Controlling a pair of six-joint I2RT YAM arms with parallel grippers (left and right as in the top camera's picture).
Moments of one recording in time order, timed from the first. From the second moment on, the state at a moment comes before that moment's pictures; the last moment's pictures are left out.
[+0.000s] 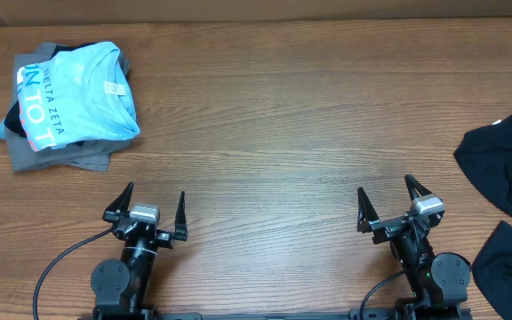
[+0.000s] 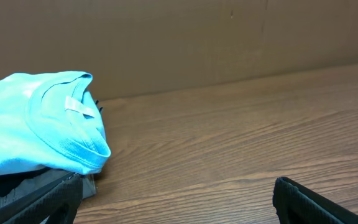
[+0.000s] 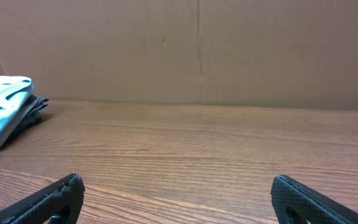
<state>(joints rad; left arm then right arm) 0.00 0.02 0.01 -0.06 0.17 0.08 0.05 0.01 0.02 -0.01 -0.23 0.07</state>
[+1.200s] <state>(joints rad) 0.00 0.16 0.34 -0.14 0.30 -0.14 0.05 0.09 0.27 -0.17 -0.50 0.34</state>
